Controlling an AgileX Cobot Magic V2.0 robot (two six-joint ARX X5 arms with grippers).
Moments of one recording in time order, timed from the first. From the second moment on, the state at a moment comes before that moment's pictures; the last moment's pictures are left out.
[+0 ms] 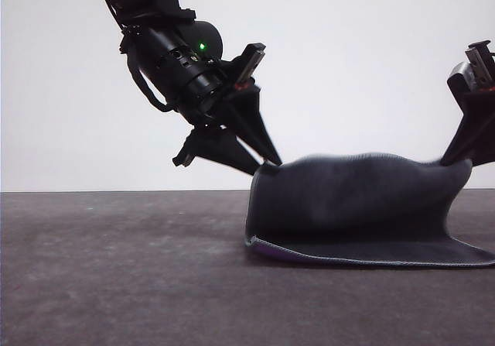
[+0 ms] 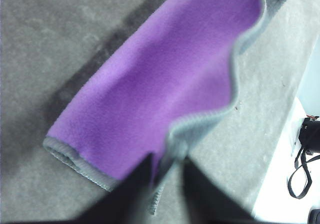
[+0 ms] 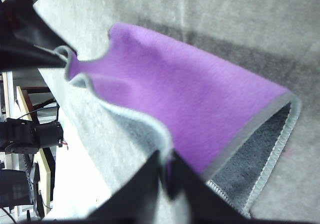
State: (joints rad) left_arx -0.52 2.02 1.63 -0.82 0.71 0.06; right_arx -0.18 1.92 1.39 -1.27 -0.94 -0.50
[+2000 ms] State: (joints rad) left_arx -0.14 1.87 2.04 -1.36 0.34 0.17; right_arx -0.19 1.59 0.77 -0.47 -0.81 0.00
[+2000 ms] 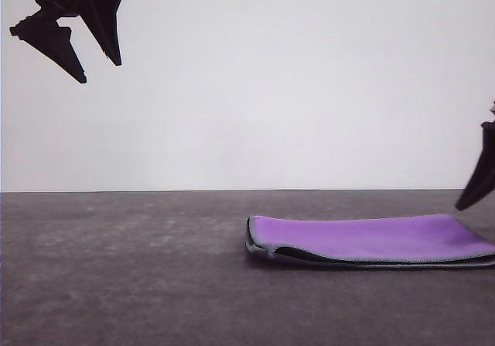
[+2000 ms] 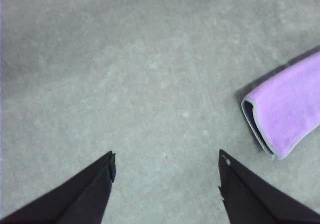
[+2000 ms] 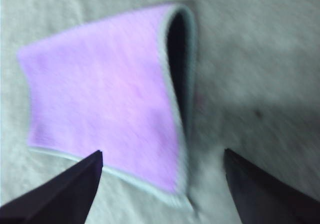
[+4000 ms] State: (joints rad) left_arx -0.12 1.87 2.04 -1.37 0.34 0.17; right_arx 0.31 1.67 0.80 0.06 -0.95 0.37
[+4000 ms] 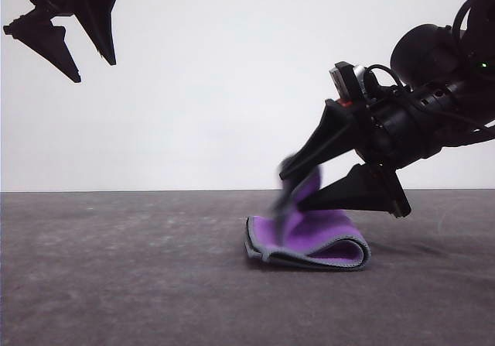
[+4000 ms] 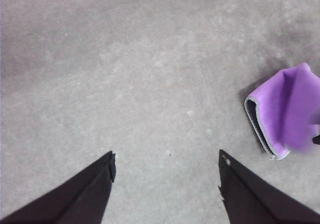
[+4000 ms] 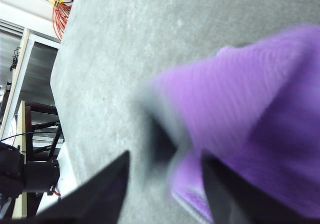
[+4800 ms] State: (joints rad) left_arx -0.12 1.84 2.04 -1.41 0.25 0.17; right_arx 0.15 1.36 0.80 -0.20 -0.68 0.20
